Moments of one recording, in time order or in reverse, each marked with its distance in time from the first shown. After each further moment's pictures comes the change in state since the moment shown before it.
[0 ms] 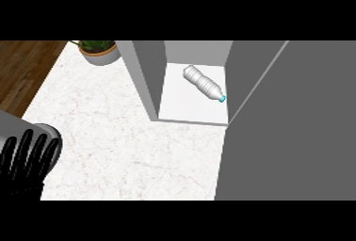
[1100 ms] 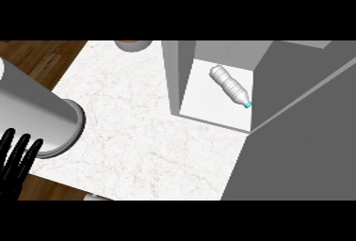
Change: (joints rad) left arm 0.027 0.126 0.084 -0.013 0.064 -0.187 0.026; right arm -0.339 -0.042 -0.012 0.012 -0.020 -0.042 0.150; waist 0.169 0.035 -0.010
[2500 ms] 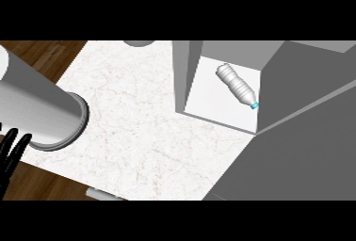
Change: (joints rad) left arm -0.020 0.045 0.059 0.040 0.041 -0.076 0.011; right arm -0.289 -0.010 0.024 0.056 -0.114 0.109 0.141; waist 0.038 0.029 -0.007
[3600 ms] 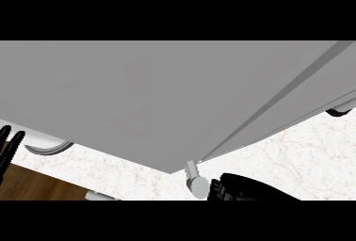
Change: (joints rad) left arm -0.012 0.009 0.032 0.058 0.032 -0.043 0.005; right arm -0.443 0.176 -0.074 0.324 -0.108 -0.081 0.301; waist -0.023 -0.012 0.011
